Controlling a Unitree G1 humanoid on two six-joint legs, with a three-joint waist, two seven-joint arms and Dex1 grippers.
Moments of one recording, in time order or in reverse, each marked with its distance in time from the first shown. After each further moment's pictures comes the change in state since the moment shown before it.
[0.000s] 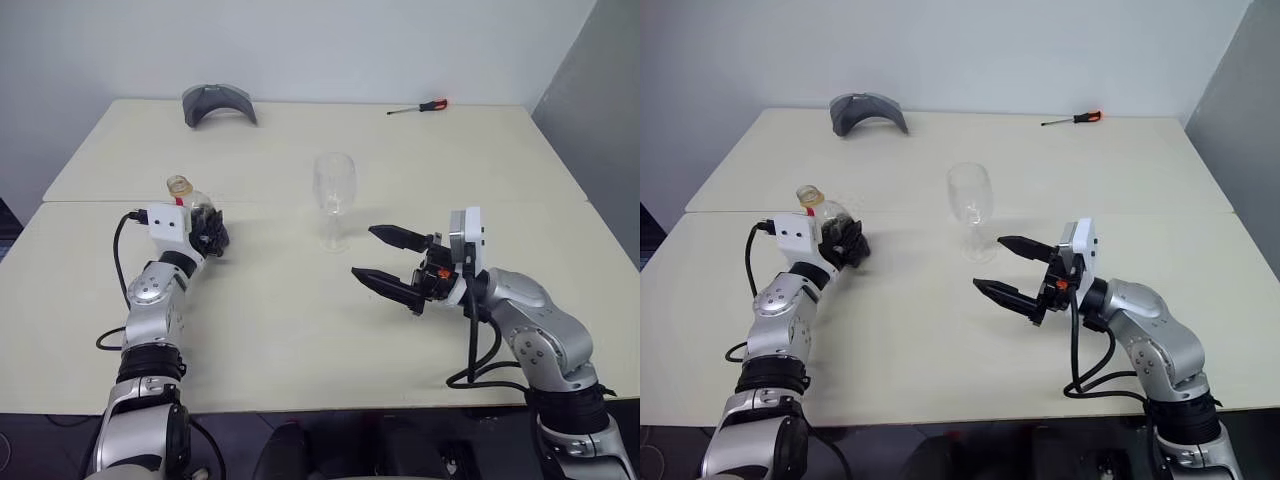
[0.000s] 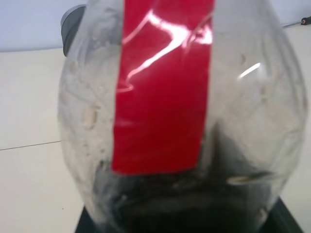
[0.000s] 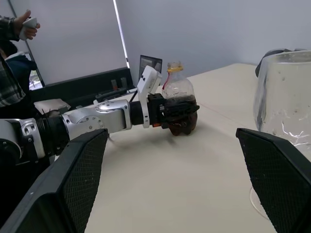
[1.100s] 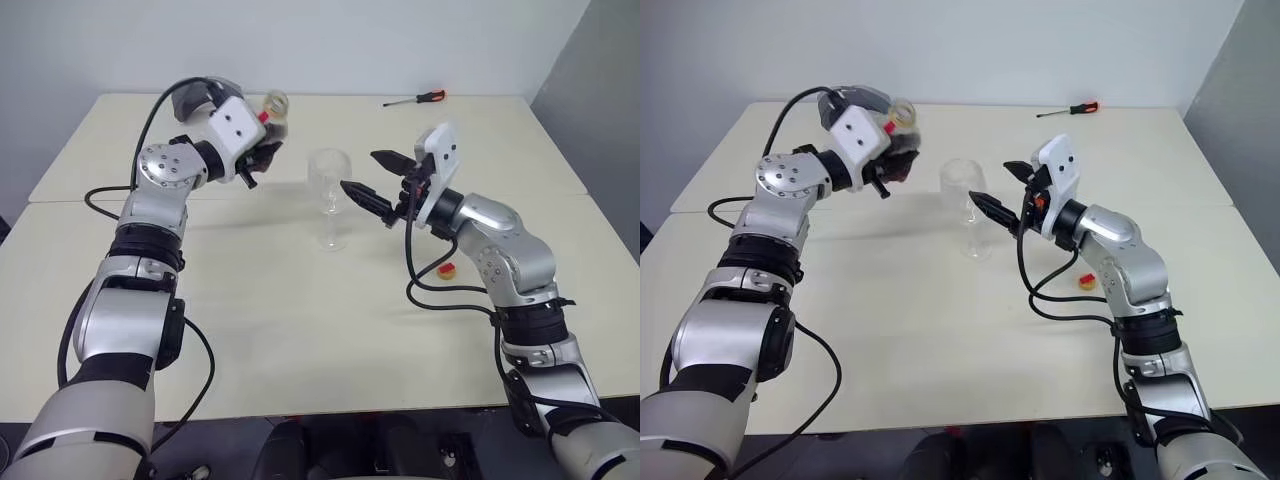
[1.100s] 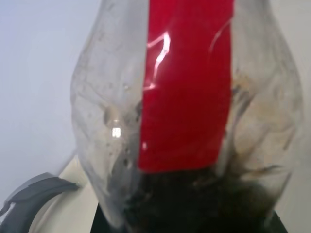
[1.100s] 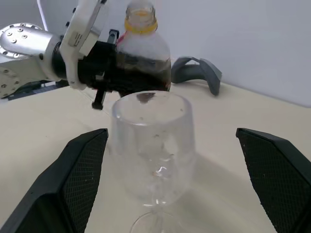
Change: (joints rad) left arm -0.649 0.134 -0.395 0.431 0.334 -0.261 -0.364; right arm -0.451 0.101 0.020 0.392 -0.248 -0.028 -0.192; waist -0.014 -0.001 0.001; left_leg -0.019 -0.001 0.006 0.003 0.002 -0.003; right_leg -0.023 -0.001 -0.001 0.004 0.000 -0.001
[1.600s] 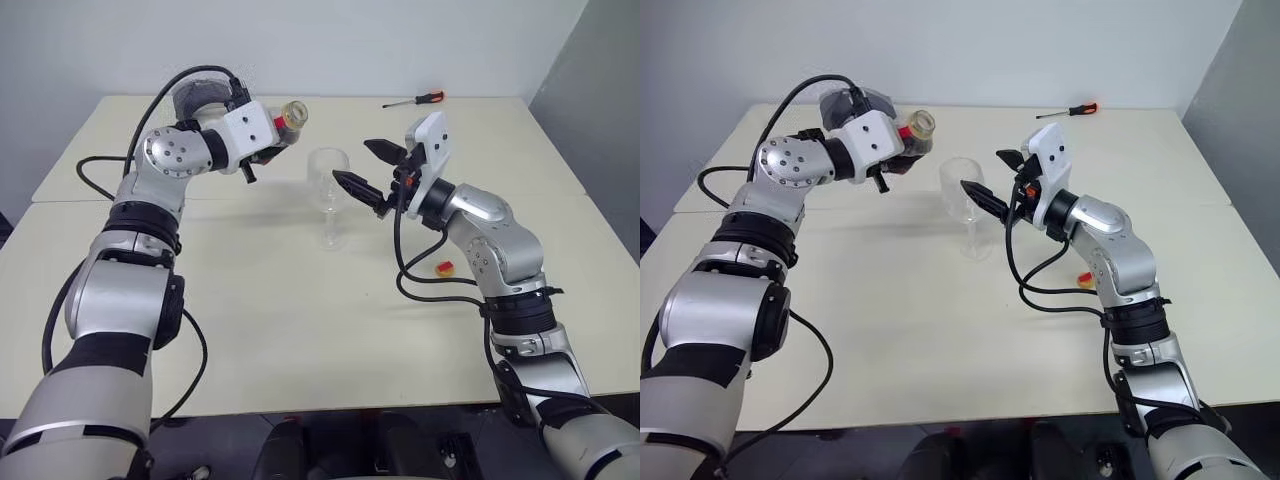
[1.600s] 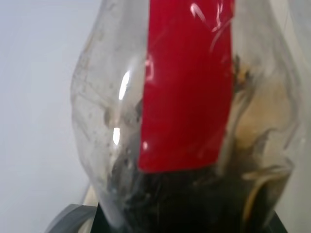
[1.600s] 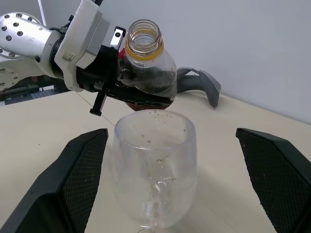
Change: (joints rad) left arm -0.132 0.020 -0.050 0.190 0.146 -0.219 0.020; right arm -0.032 0.030 0.001 0.046 -0.042 -0.033 0.010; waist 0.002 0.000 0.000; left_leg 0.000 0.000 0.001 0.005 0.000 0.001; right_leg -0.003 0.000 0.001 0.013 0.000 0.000
